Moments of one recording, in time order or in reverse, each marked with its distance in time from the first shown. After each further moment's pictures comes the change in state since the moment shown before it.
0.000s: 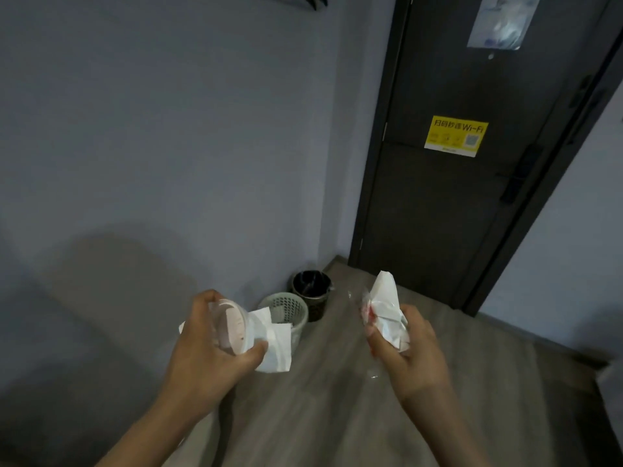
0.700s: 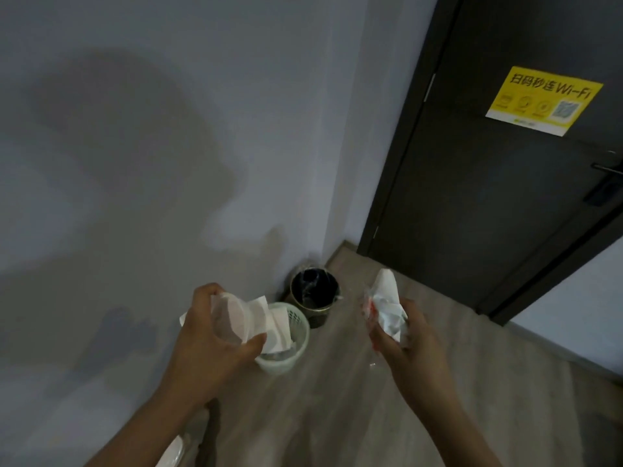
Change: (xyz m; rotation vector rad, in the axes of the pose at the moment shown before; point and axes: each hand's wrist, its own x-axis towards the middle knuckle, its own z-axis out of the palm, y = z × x) left_hand 0.353 -0.144 0.153 0.067 -0.093 -0.175; right_hand 0.360 0.087 0.149 -0.061 -0.117 0.168
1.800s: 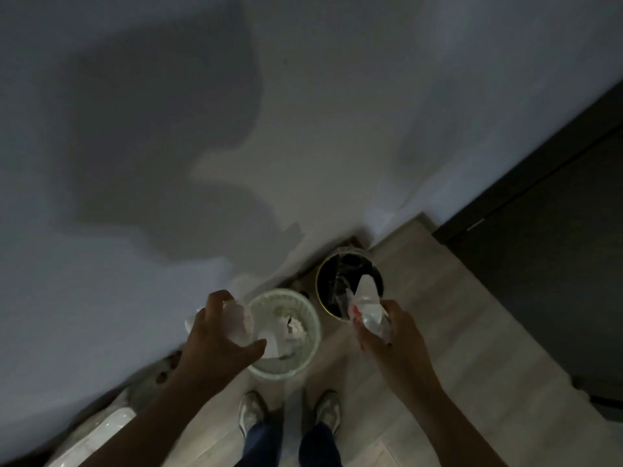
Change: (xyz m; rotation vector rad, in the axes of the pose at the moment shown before) left_hand 0.276 -0.154 0.215 0.191 -0.015 -0.514; right_hand 0.421 0.171 0.180 -0.138 -0.603 0.173
